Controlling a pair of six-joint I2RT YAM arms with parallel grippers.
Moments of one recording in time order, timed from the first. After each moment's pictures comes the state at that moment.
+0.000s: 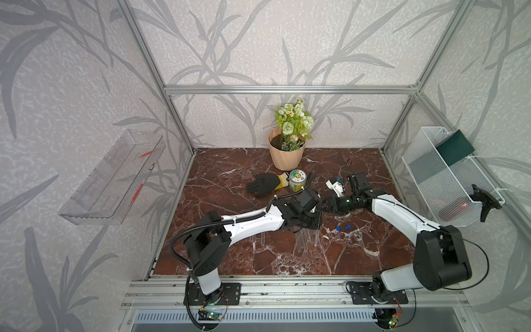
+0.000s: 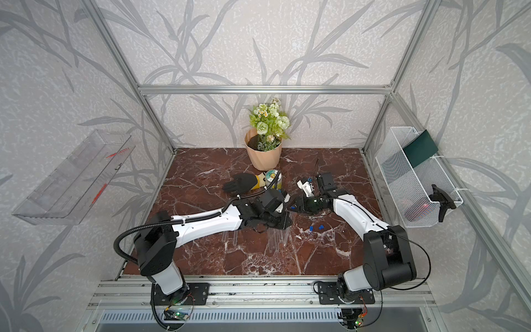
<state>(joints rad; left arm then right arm) -0.98 1.74 1.25 -0.37 0.20 -0.72 0.23 1.45 0.93 -0.56 -0.77 0.30</state>
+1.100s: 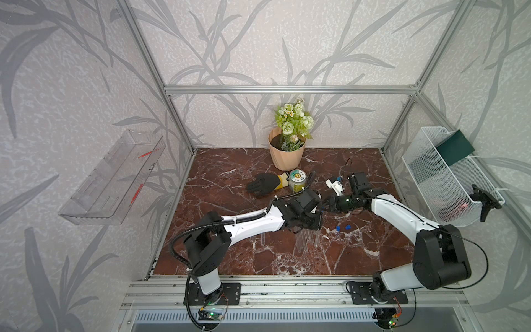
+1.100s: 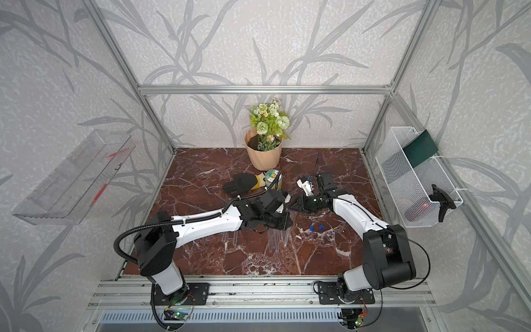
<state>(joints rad) -0.99 1.74 1.25 -0.36 0.20 -0.72 0.23 1.46 0.93 -0.53 -0.78 0.31</state>
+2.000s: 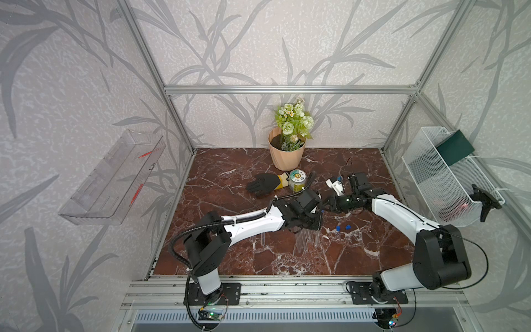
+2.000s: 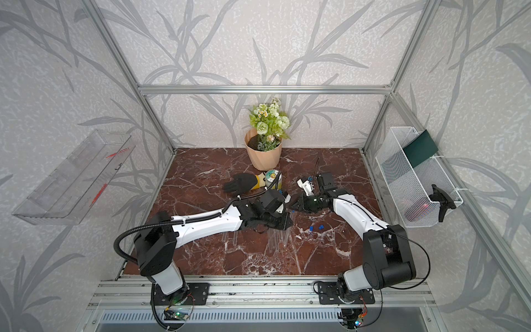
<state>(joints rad) -0.99 1.74 1.25 -0.36 0.20 -0.72 0.22 1.46 0.93 -0.53 -0.78 0.31</state>
